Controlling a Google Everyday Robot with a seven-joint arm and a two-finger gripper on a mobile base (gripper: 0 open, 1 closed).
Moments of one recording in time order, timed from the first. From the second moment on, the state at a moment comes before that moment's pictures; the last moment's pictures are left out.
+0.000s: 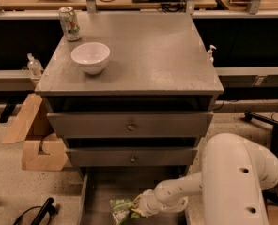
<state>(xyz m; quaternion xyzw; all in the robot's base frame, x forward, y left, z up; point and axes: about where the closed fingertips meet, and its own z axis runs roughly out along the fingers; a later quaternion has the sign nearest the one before) 0.471 0.008 0.225 -0.59 0.75 0.18 0.24</state>
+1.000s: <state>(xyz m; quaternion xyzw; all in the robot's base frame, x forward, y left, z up) 0.460 -0.061 0.368 -0.60 0.74 0.20 0.26</state>
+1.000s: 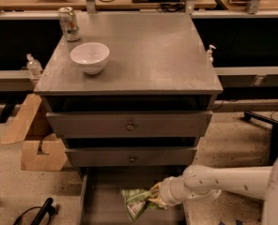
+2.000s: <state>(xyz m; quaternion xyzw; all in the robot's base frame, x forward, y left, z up) 0.465 -0.119 0.551 -0.57 0.76 0.17 0.27</state>
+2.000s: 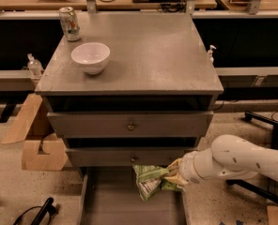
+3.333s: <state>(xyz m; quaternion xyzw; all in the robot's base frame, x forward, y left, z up) 0.472 -0.115 0.679 -0.56 0.75 0.16 0.30</state>
